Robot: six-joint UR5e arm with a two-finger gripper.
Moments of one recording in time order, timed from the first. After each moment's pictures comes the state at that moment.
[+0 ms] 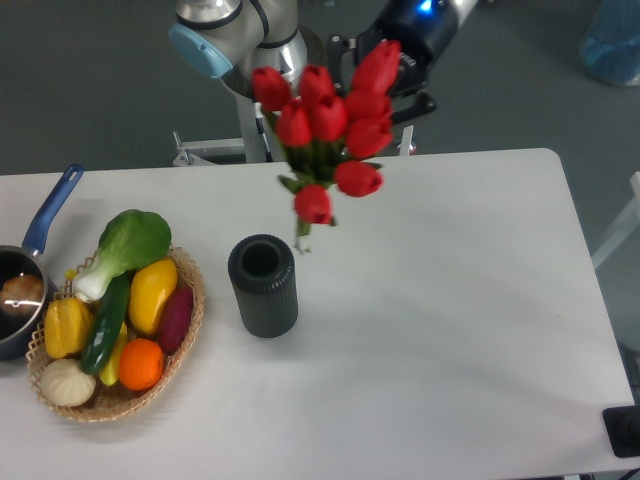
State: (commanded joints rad) arm 2.98 -1.50 -1.80 -1.17 0.27 1.16
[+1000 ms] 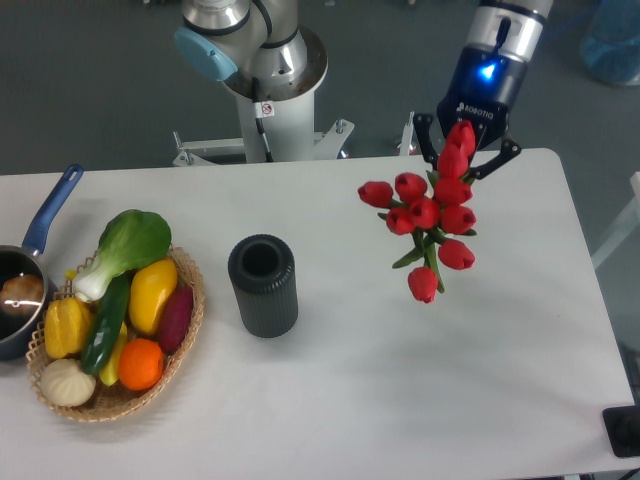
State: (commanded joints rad) arm 2.89 -1.62 -1.72 -1.12 1.01 1.29
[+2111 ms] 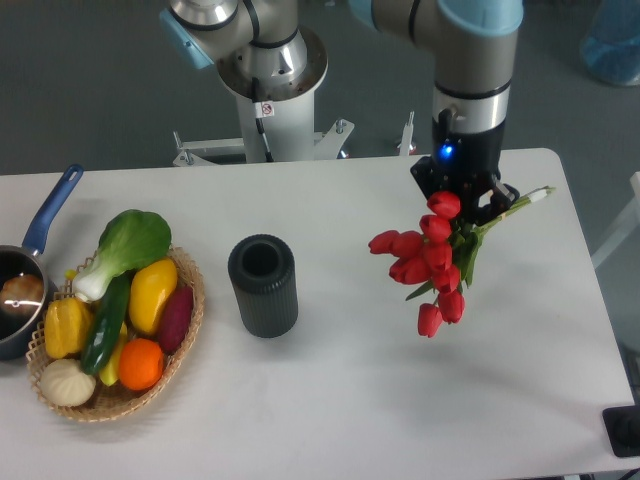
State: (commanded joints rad) arm 2.63 -1.78 -1.47 -1.17 1.57 1.34
